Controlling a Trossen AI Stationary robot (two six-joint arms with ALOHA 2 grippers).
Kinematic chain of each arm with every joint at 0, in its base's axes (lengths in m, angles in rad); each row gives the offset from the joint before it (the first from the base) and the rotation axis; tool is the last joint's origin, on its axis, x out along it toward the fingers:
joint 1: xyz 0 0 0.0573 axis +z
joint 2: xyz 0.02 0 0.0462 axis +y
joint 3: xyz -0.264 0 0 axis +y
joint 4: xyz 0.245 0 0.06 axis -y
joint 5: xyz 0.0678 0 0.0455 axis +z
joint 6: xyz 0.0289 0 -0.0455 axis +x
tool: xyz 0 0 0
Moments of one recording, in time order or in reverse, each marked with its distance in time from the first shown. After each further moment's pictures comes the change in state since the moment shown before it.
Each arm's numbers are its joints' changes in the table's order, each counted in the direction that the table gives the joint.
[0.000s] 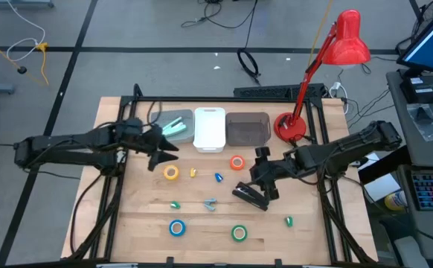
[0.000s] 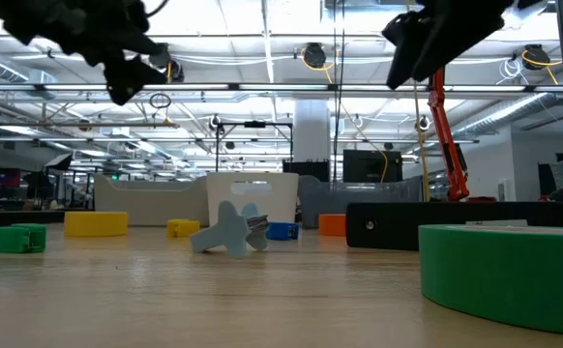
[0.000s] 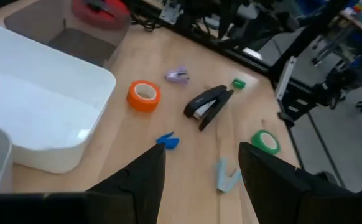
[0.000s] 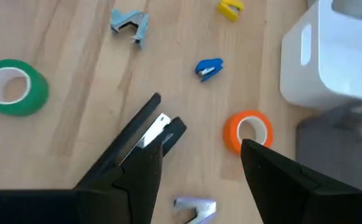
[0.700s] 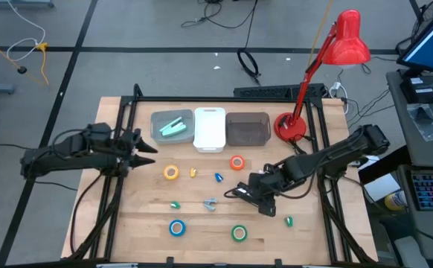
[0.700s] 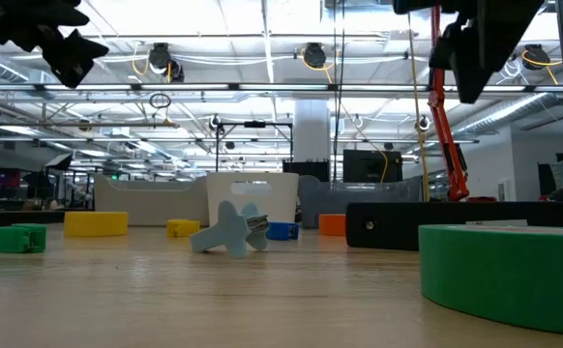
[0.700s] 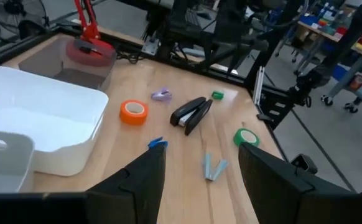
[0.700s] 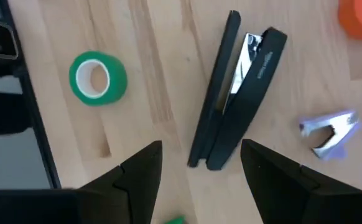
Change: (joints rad) left arm -0.025 -0.469 0.070 -0.249 0.010 0.082; right arm 0.061 0.179 -0.146 -0.215 0.268 0.601
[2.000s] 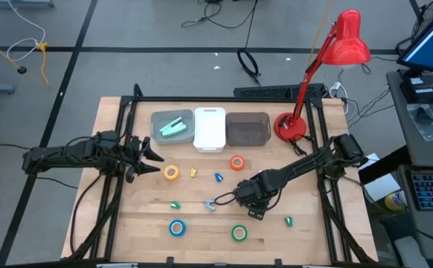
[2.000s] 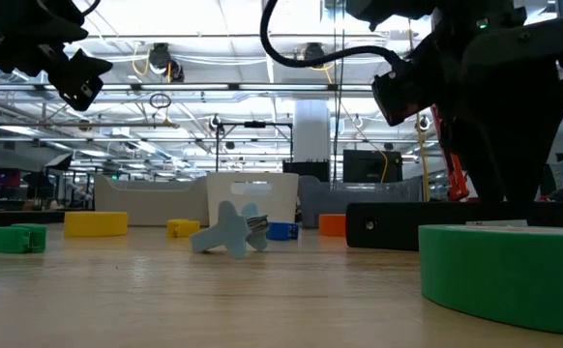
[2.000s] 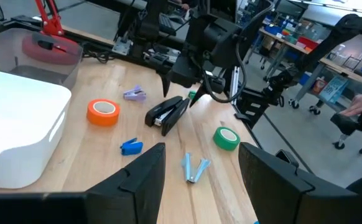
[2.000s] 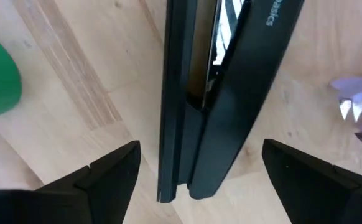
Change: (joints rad) left arm -0.087 -0.012 0.208 0.279 -0.029 -0.051; right arm -0.020 0.292 0.003 -0.022 0.049 0.108
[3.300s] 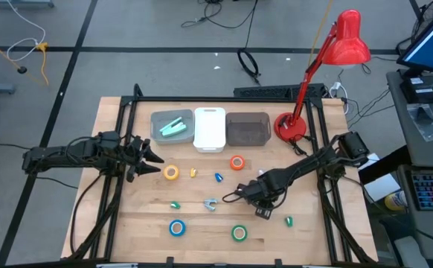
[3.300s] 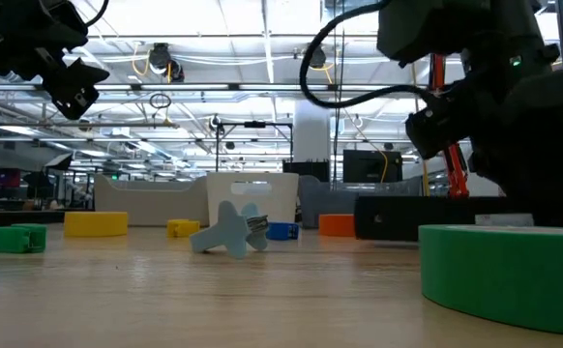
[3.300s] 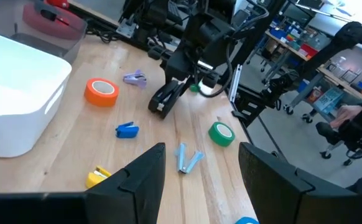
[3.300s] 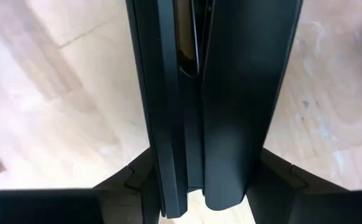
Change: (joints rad) left arm 0.000 0.003 0.000 -0.037 0.001 -0.113; right arm -0.002 -0.067 0.192 0.128 0.078 0.018
